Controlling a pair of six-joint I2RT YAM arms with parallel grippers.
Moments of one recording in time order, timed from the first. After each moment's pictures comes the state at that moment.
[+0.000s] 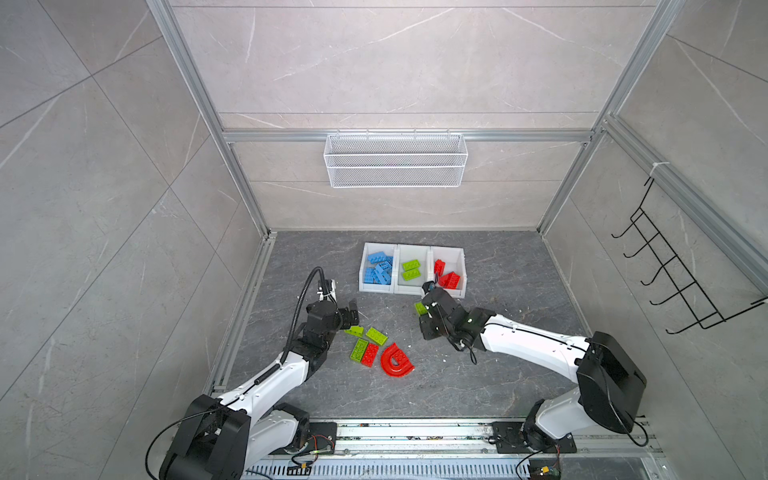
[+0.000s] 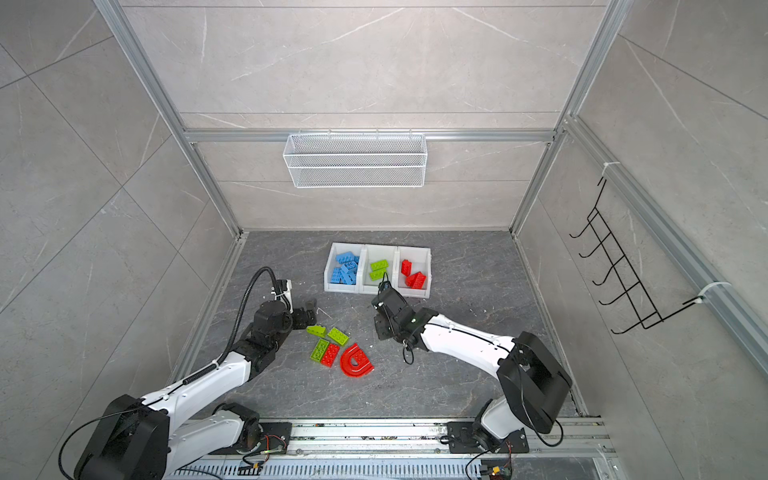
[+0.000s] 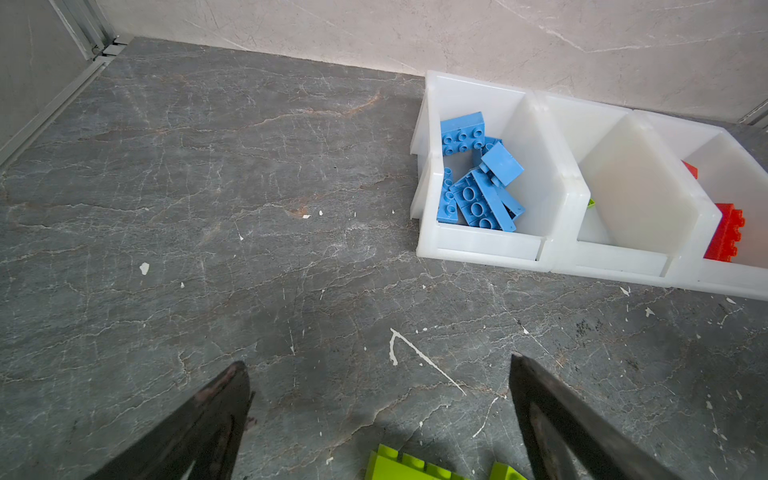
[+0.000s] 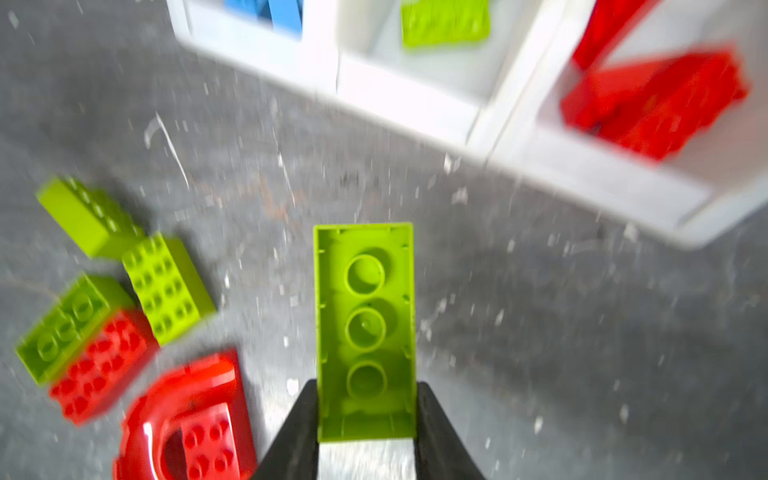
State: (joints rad) left arm -0.41 1.11 0.43 0.20 -0.23 -0.29; right arm 0.79 1.54 1.01 -0.37 0.19 0.39
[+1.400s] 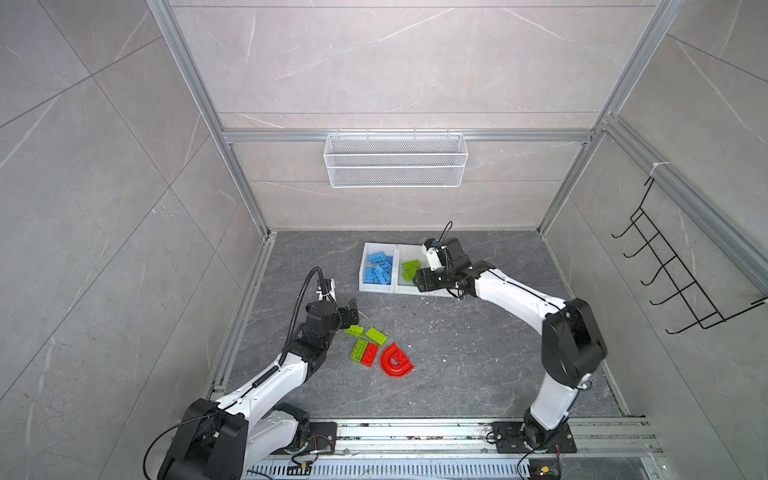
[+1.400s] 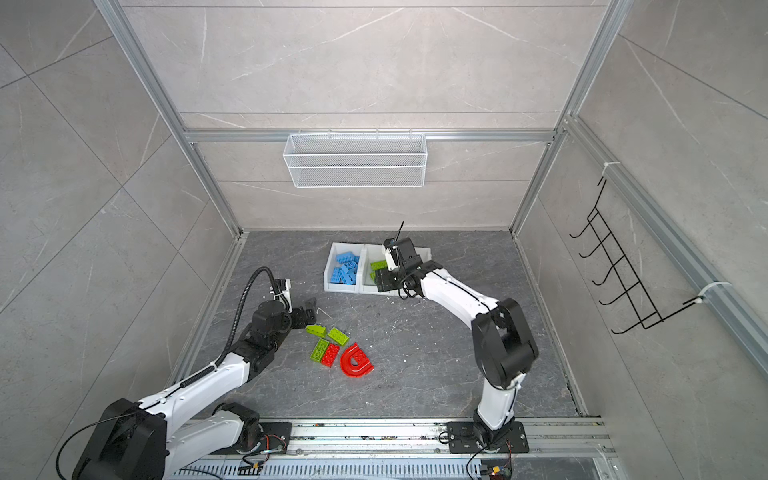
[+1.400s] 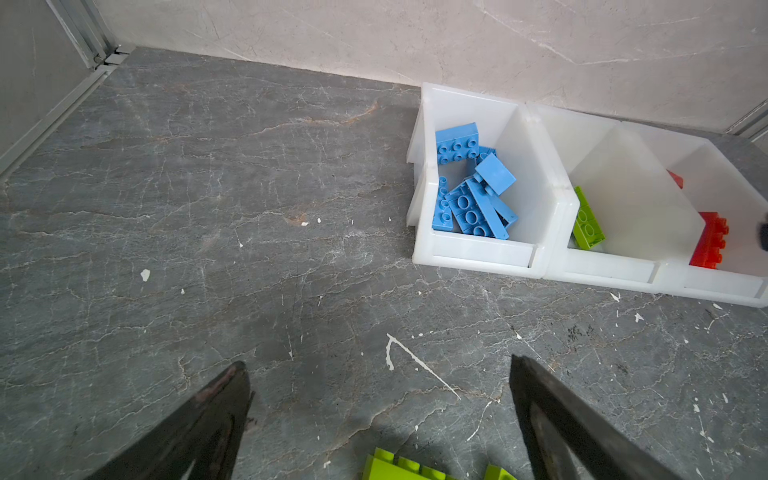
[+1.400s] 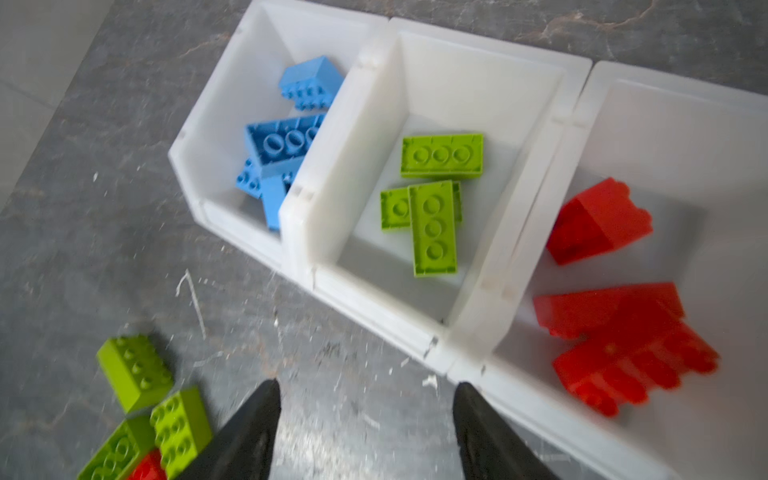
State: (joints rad) left arm -0.41 1.08 0.43 0.20 -0.23 -0.29; right arm 0.55 1.73 1.33 -0.42 -0.11 0.21
